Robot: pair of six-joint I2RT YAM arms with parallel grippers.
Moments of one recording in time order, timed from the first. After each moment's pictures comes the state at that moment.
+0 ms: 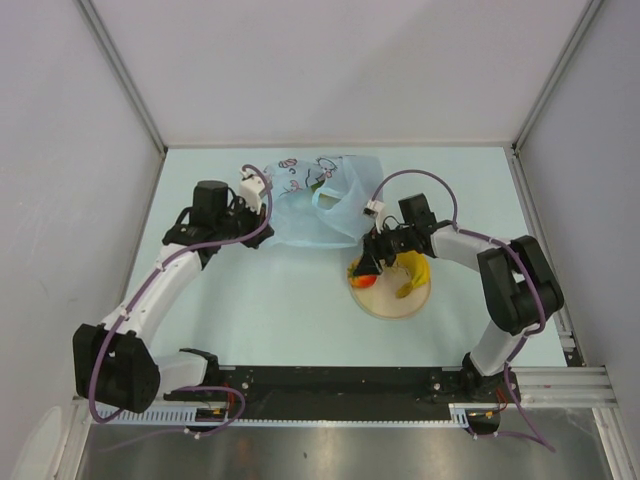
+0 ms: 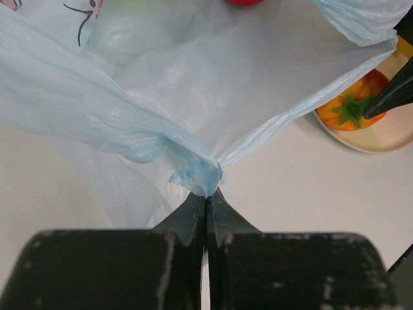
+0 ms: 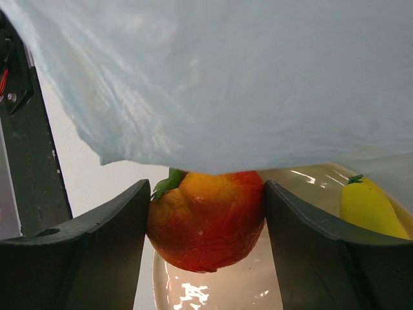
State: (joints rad) left arm -0.24 1.22 0.96 -0.40 0.45 0.16; right arm 0.38 1.71 0.96 -0.15 -0.87 -0.18
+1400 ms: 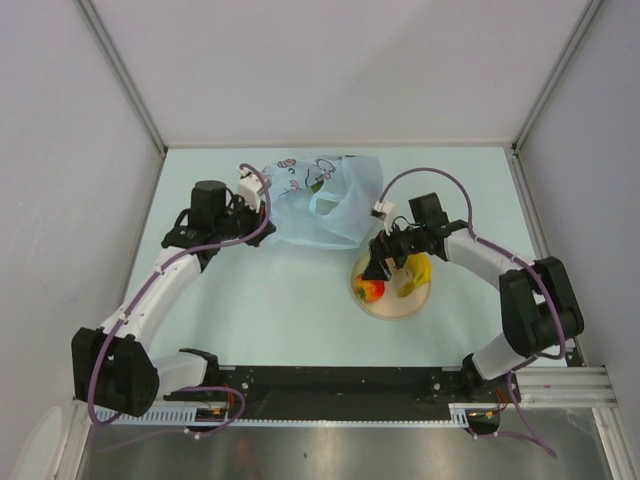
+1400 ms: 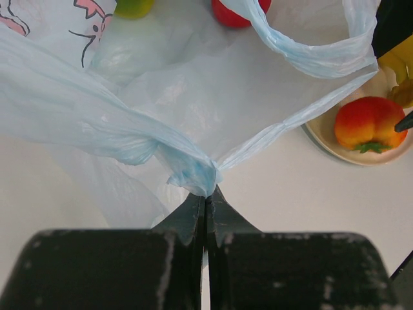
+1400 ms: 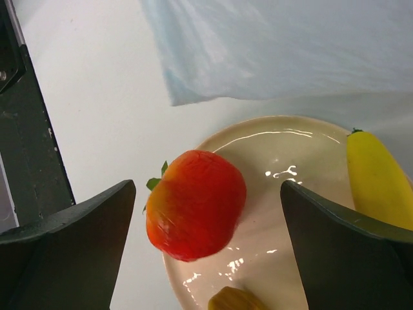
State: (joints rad) left arm -0.24 1.21 0.95 -0.34 0.47 0.13; right arm 0.35 1.58 0.94 -0.30 -0.82 -0.28
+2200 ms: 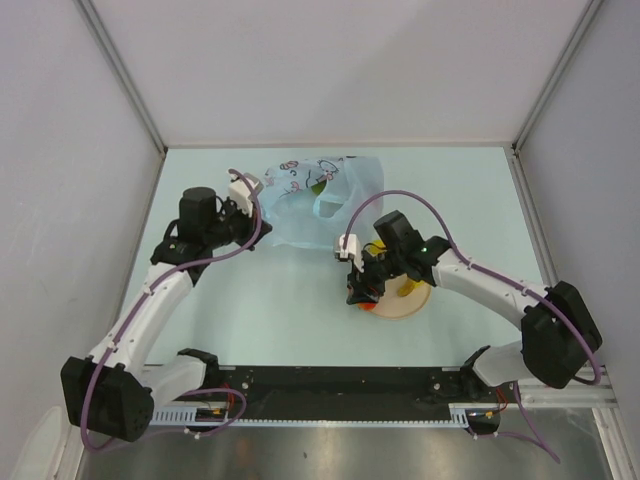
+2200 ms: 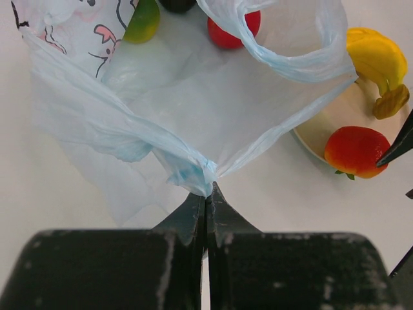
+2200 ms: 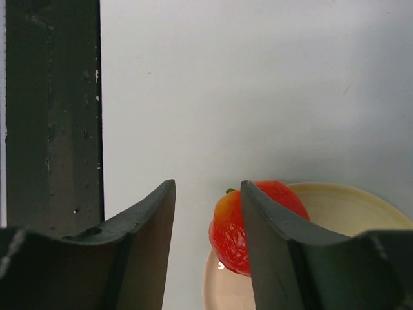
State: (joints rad) left arm -0.23 1.08 0.90 -0.32 0.47 0.11; right arm 0.69 1.39 0.93 -0.43 -0.72 -0.53
